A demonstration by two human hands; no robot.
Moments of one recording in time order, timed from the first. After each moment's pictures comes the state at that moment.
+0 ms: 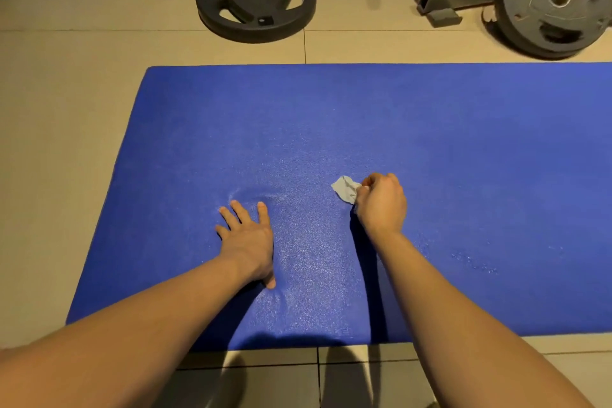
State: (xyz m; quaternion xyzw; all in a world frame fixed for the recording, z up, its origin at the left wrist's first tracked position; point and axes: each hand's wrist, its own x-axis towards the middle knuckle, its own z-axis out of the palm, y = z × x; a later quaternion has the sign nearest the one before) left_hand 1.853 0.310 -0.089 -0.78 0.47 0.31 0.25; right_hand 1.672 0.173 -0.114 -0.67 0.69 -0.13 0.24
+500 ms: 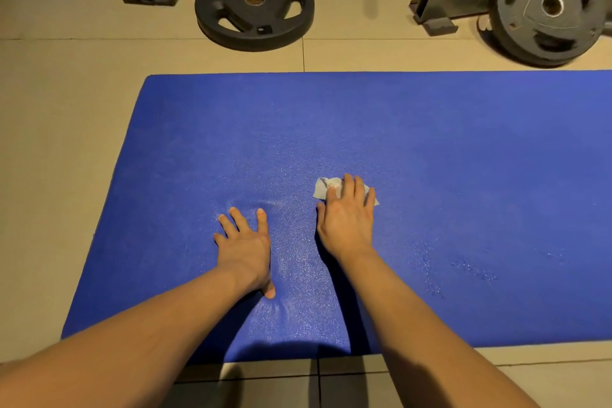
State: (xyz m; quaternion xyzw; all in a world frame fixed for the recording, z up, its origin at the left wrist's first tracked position) left_hand 1.855 0.311 -0.089 -0.79 0.48 0.30 0.25; right_hand 1.710 0.207 -0.133 -0.83 0.55 -0.01 0.07
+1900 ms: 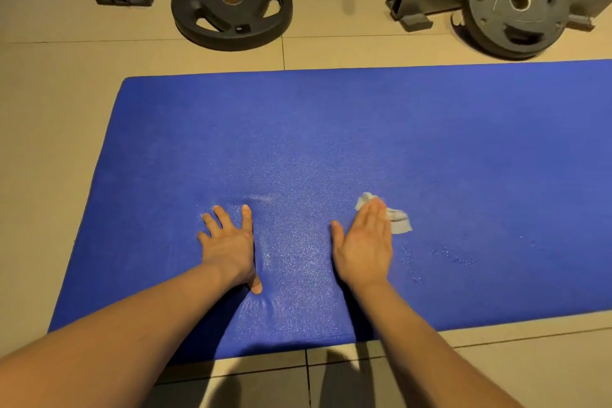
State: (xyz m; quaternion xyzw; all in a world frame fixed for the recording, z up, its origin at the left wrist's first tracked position) left_hand 1.855 0.310 -0.086 -0.79 0.48 0.28 0.25; right_hand 1.641 0.244 -0.146 -0.74 0.66 -0.04 0.11
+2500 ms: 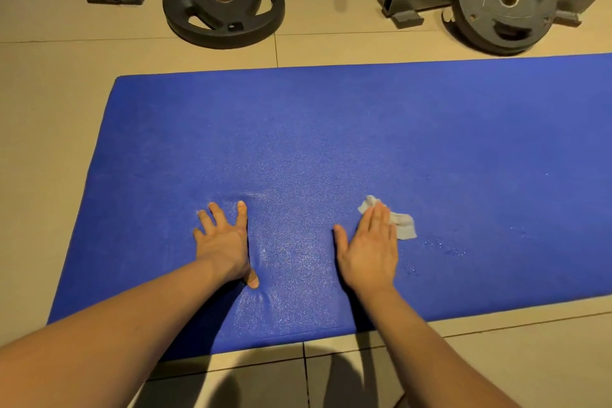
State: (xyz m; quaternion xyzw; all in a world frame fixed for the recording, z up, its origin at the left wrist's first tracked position) left_hand 1.858 0.312 -0.086 -0.80 0.48 0.28 0.23; right_hand 1.617 0.258 -0.141 -0.73 0.67 -0.02 0.11
